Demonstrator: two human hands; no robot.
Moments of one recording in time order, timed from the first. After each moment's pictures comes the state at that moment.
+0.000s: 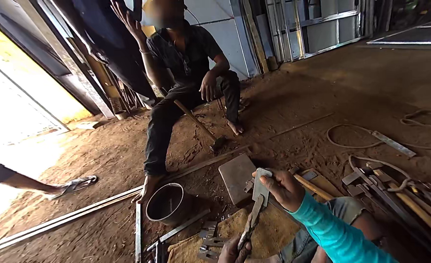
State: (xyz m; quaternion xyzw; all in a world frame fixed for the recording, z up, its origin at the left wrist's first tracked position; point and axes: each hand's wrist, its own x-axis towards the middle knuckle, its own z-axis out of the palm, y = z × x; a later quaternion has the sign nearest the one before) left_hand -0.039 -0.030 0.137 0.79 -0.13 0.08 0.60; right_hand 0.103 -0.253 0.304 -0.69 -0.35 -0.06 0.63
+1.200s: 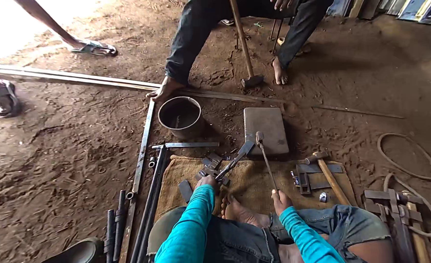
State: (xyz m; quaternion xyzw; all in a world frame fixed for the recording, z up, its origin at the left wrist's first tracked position) left_hand 0.006 0.057 0.050 0.82 0.39 -0.36 0.23; right_hand 0.079 -0.237 0.043 -0.89 -0.05 0.34 0.28
